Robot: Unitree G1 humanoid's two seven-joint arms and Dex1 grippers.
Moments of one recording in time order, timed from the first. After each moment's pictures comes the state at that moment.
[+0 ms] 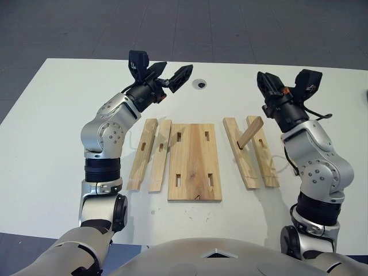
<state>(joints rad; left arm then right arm) -0.55 0.20 0.11 -0.01 -0.60 0.63 -0.44 -0.23 -0.27 -0.21 -0.45 0.69 0.71 0.02</state>
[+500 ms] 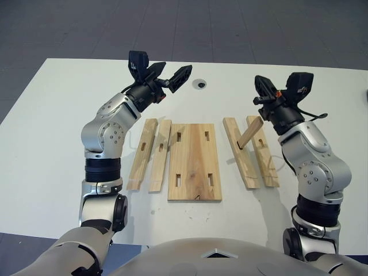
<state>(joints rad) -0.55 0.20 0.11 0.00 -0.58 0.63 -0.43 -0.27 -0.28 -0.19 -0.51 0.61 0.70 0.05</state>
